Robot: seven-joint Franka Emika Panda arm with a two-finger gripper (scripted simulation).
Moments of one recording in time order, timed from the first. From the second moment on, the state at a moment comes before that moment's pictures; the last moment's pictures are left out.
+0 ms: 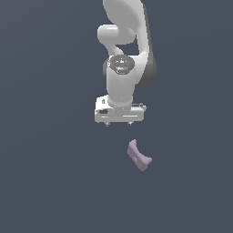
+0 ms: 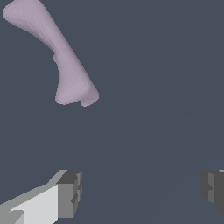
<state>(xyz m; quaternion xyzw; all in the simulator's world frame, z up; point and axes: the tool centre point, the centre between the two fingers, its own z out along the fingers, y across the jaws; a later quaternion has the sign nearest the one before) -0.005 0.010 0.166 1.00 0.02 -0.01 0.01</state>
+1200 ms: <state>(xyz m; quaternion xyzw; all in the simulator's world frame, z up) 0.007 0.033 0.153 1.00 0.05 -0.02 0.00</state>
